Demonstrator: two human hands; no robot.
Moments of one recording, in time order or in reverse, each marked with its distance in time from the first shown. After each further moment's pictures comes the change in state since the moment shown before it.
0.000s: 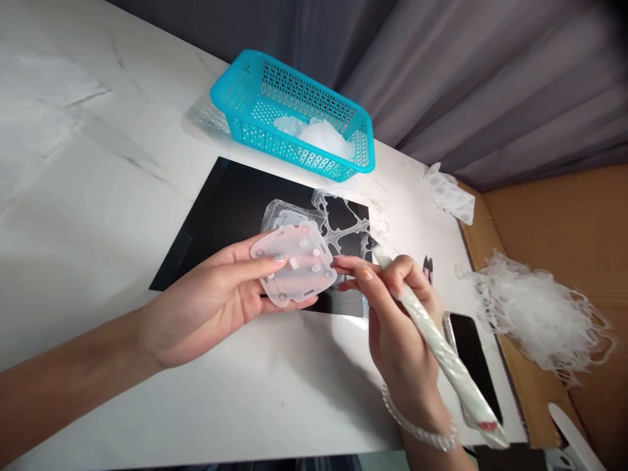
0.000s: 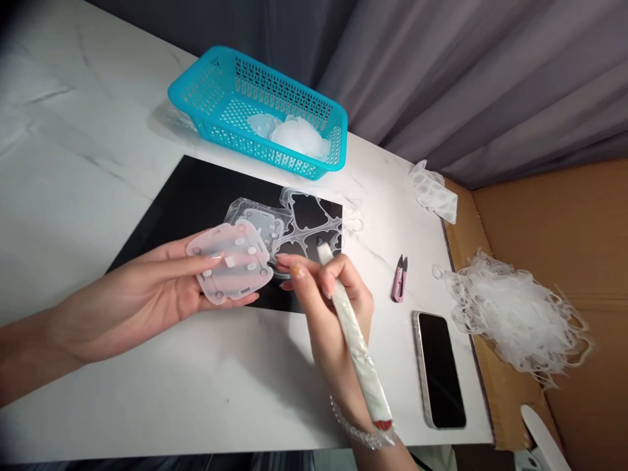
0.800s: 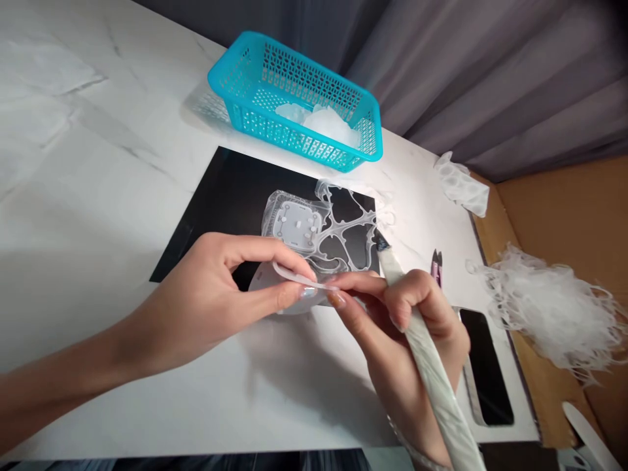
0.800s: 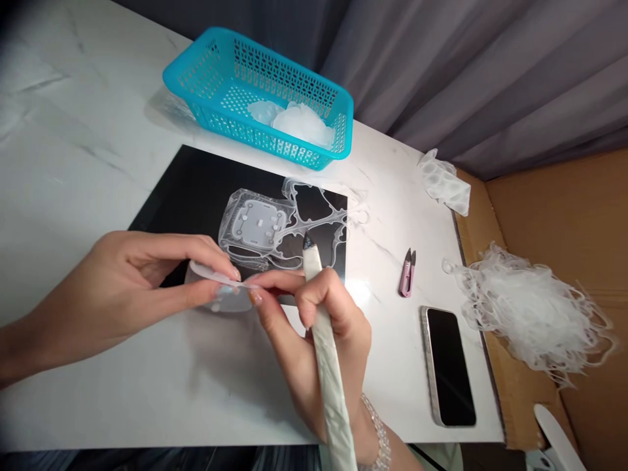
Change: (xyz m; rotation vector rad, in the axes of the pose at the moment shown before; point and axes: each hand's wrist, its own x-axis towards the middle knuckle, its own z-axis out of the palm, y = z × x) left_hand -0.013 0.003 0.001 1.072 0.247 0.324; right_hand -0.023 -0.013 0.014 -0.139 -0.100 -0.136
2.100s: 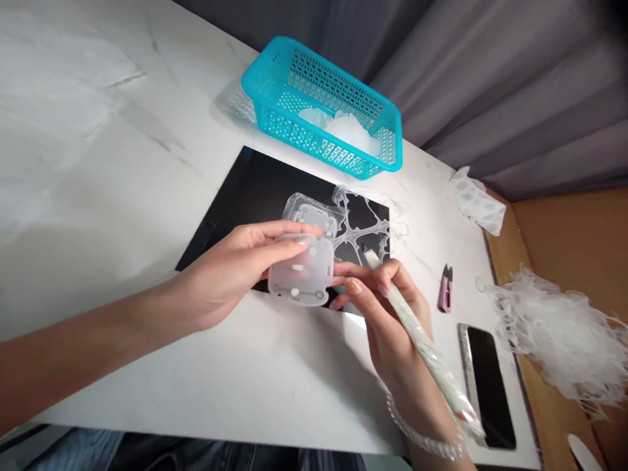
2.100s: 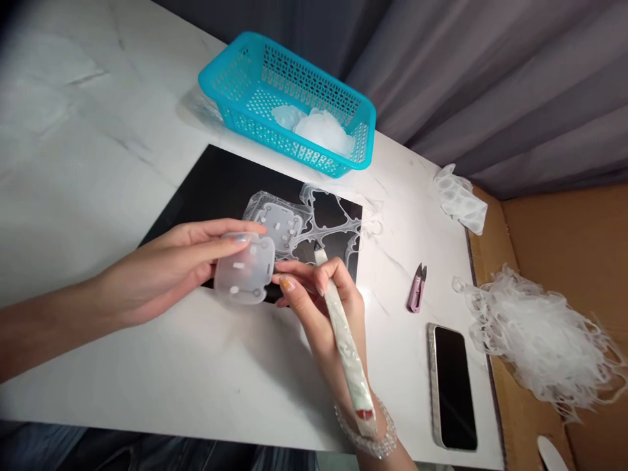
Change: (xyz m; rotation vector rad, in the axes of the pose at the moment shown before) left_hand 0.017 -0.013 0.003 -0.689 0.002 -0.362; right_hand 0.014 0.029 -0.008 0.241 -0.130 0.294
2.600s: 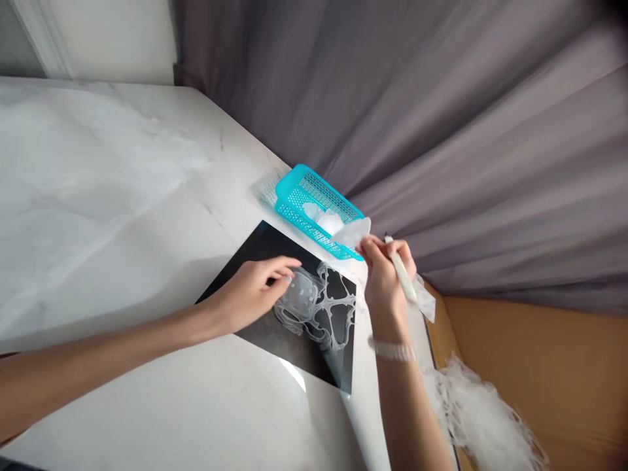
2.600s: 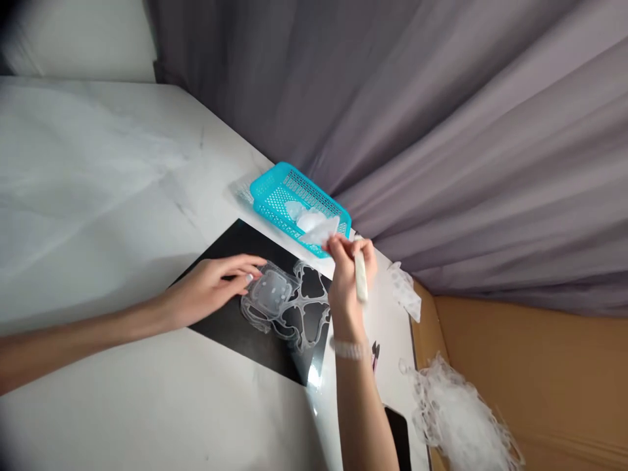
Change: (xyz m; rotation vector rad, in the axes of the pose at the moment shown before) left_hand 0.016 0.011 -0.023 0.574 0.090 0.569; right_hand 0.152 -0.066 0.009 -0.126 0.165 -0.575
